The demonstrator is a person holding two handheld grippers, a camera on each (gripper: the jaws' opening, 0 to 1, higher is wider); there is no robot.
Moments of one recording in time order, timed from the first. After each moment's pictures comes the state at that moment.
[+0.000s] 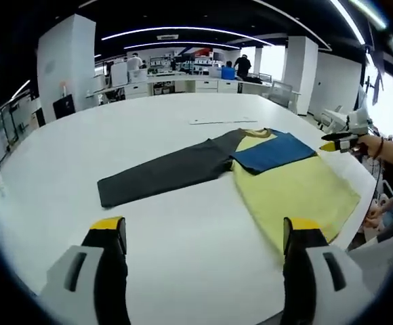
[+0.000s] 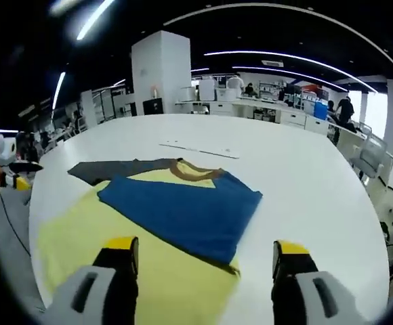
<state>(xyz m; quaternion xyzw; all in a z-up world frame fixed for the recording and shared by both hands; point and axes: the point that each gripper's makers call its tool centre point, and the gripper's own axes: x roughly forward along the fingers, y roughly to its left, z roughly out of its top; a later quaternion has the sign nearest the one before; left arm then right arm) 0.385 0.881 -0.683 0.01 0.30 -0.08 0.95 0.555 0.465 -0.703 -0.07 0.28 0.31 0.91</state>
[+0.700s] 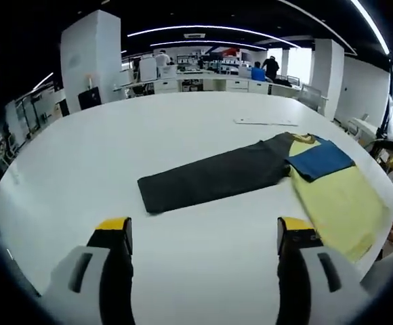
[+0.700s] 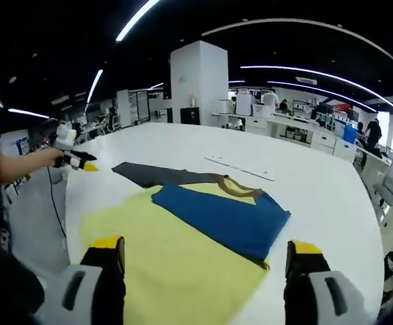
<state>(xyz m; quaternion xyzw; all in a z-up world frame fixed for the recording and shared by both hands) 0.415 0.962 -0.699 -0.01 0.30 0.01 0.95 0.476 0.489 -0.654 -0.10 0.24 0.40 0.88</state>
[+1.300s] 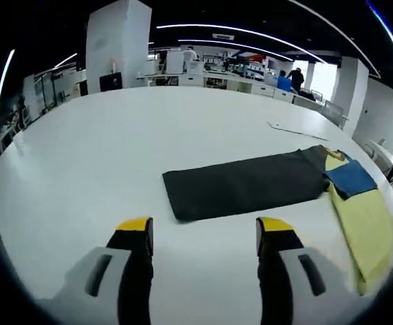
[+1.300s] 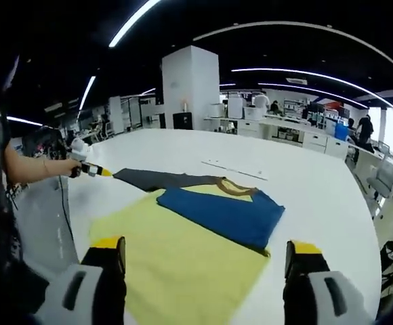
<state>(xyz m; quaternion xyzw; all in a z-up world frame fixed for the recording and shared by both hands) 0.444 1.012 -0.735 -0.06 0.31 0.08 0.95 0.455 0.481 -0.640 -0.08 0.24 0.37 0.90</state>
